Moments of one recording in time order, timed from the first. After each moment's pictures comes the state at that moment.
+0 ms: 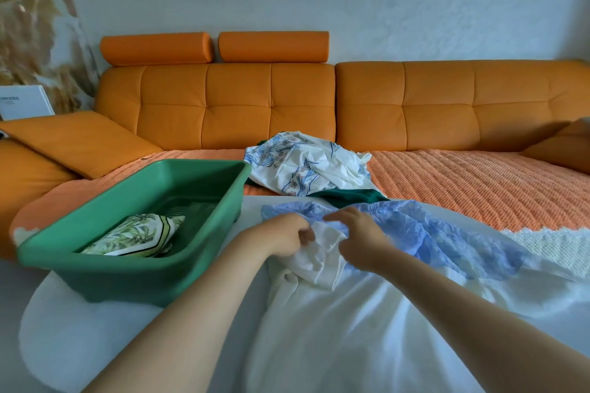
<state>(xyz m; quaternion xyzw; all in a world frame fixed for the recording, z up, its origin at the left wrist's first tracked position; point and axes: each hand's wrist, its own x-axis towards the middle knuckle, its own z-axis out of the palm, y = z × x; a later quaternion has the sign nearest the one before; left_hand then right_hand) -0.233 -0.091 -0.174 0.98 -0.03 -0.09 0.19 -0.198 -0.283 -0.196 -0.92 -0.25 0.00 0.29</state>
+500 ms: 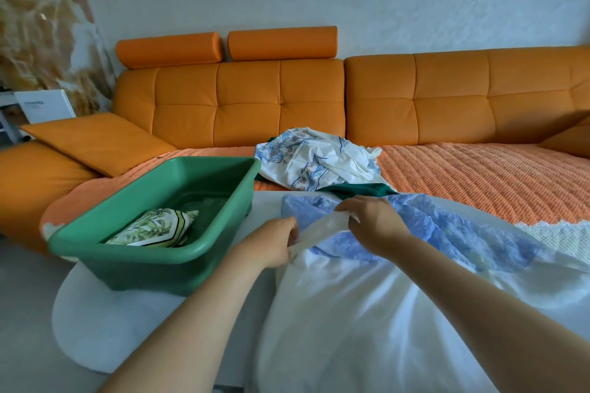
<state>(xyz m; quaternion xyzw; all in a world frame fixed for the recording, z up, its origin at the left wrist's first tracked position) -0.268 -0.068 -0.198 0.99 0.00 0.00 0.17 -0.192 -0.293 -0.187 -0.90 -0.34 -0.17 0.21</state>
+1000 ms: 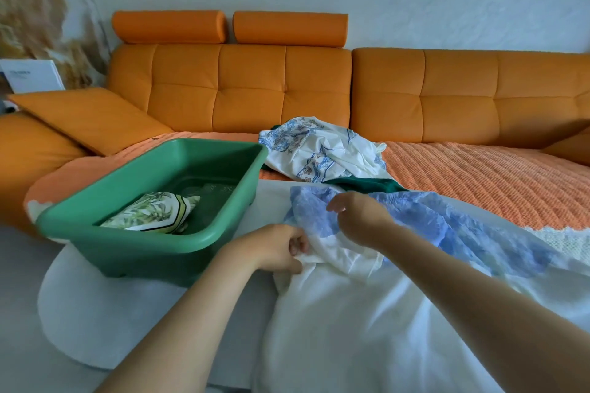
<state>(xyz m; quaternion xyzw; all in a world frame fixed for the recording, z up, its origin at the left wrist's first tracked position) -0.282 -0.049 -0.210 0.97 -0.02 -0.08 0.24 -0.191 -0.239 -0.185 -0.95 -0.26 -0.02 0.19</state>
